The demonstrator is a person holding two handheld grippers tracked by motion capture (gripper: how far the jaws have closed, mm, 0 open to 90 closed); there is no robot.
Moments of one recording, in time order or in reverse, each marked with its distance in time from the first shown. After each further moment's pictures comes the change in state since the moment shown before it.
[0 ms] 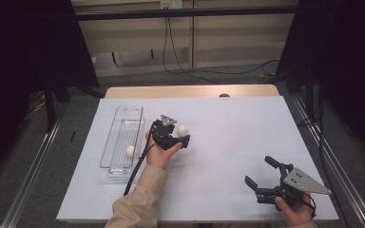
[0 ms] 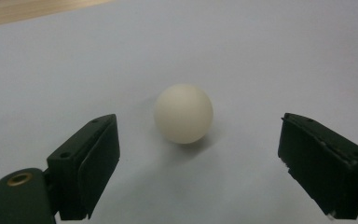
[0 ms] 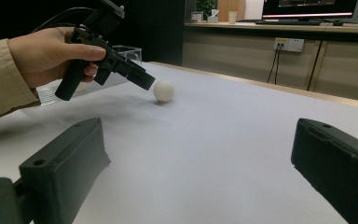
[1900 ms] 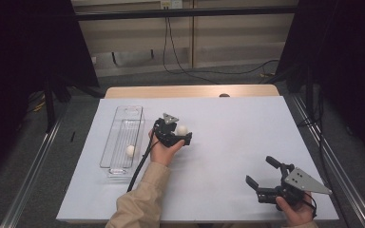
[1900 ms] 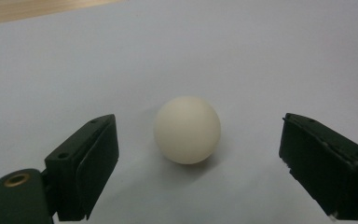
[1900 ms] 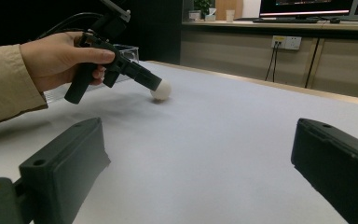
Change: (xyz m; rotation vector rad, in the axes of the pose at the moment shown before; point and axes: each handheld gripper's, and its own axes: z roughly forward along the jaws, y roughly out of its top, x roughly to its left) left arm 0.002 0.002 0.017 -0.018 -0.001 -0.012; right arm -0.003 -0.002 -0.001 0.006 -0.007 0.004
